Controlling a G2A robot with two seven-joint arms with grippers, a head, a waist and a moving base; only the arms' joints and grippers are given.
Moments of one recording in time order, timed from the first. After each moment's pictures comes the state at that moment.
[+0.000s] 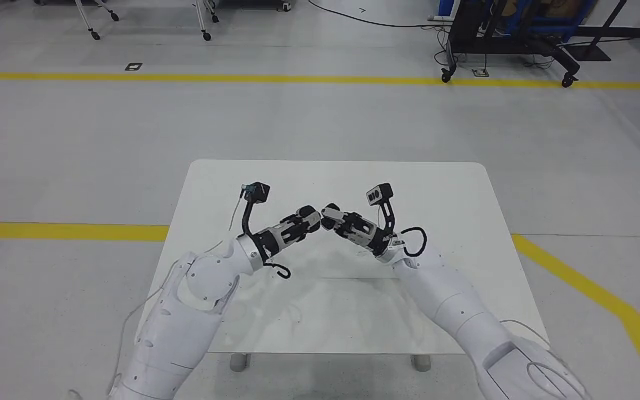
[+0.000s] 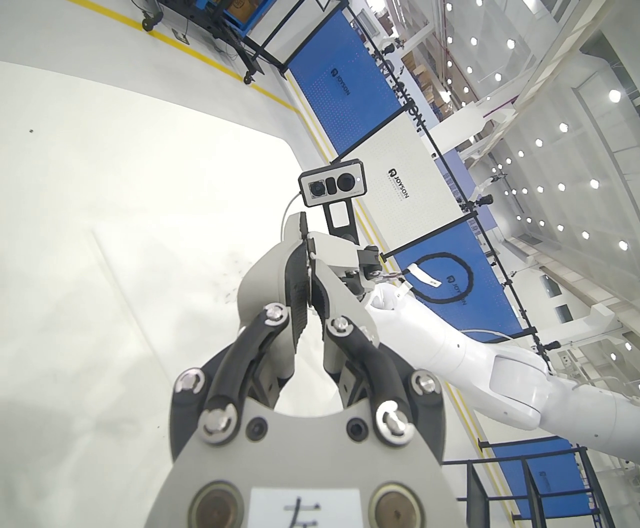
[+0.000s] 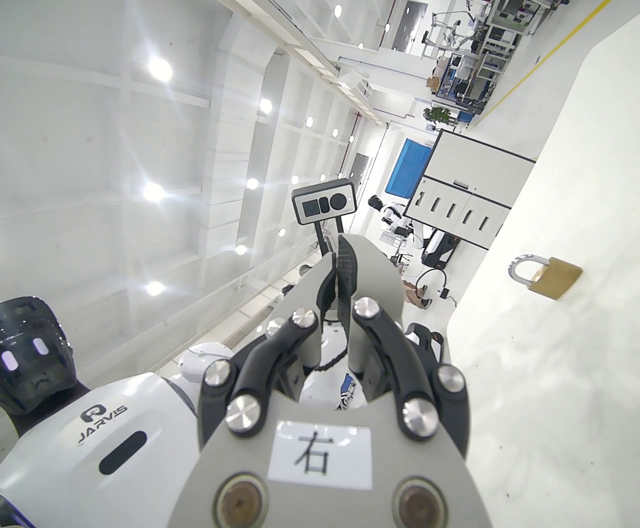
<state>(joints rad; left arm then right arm) 1.26 -1.23 -1.18 -1.61 0.23 -0.21 -0.60 -0.93 -1.38 0.88 -0.73 0.85 -0.79 1.03</state>
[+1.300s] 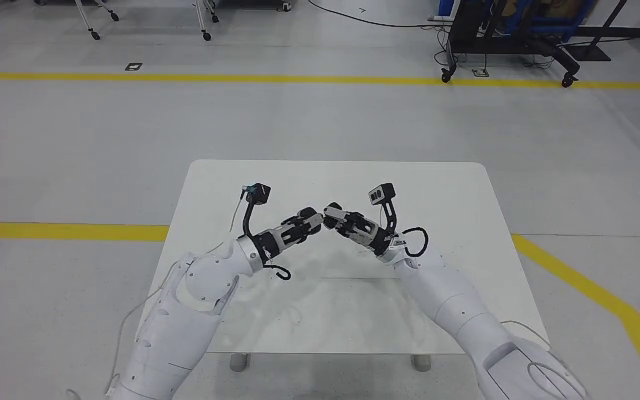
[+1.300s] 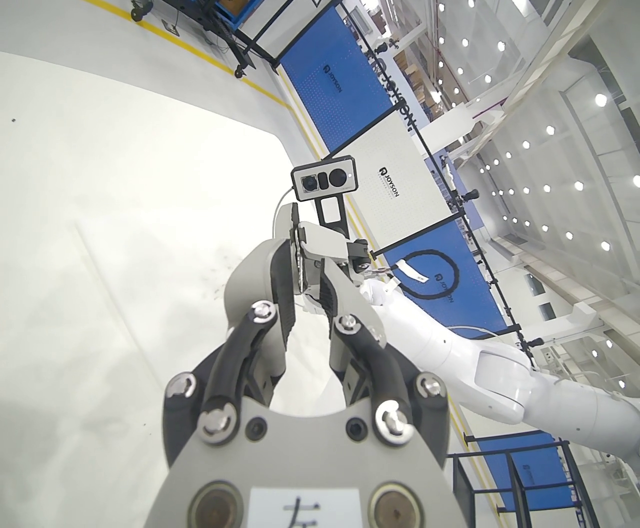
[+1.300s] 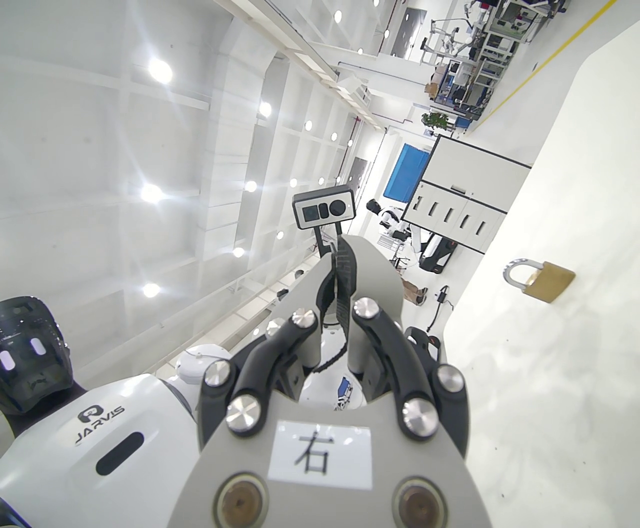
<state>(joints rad) 1.26 -1.23 -1.17 -1.61 0.18 -0.21 -0.62 -0.93 -1.38 0.89 -0.73 0.84 -0.80 1.02</state>
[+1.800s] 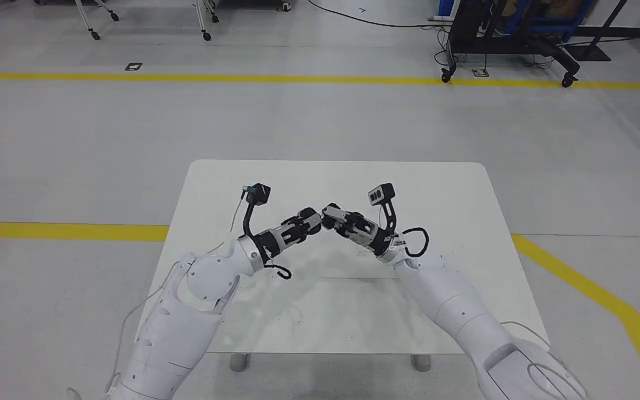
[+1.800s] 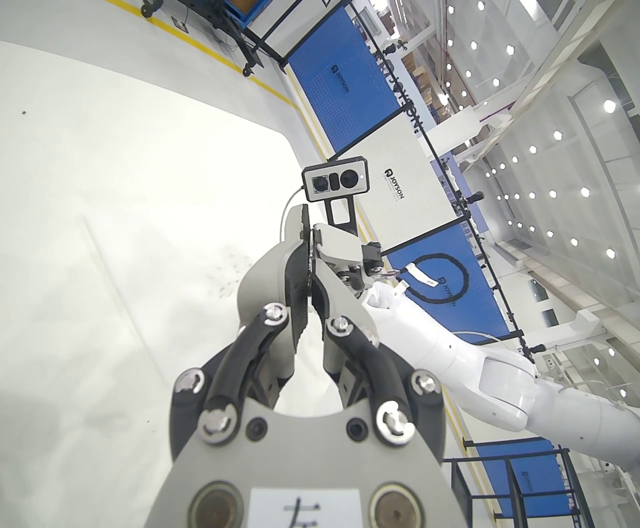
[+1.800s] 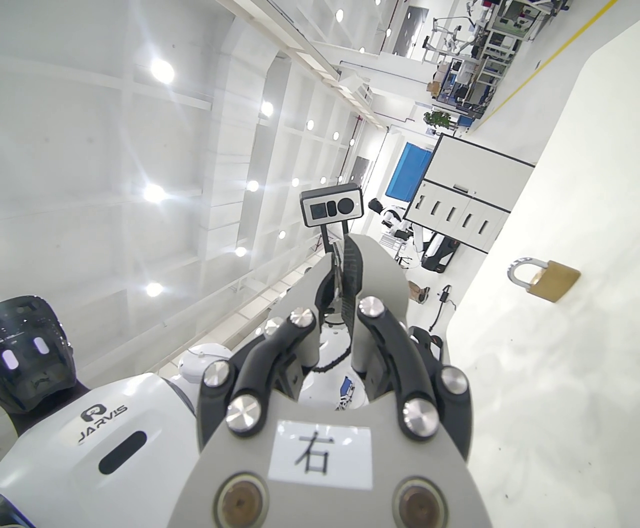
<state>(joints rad) 1.25 -1.22 -1.16 -1.60 0.19 -0.18 -0.61 -0.94 -1.38 0.90 -0.74 0.85 -0.79 1.03</state>
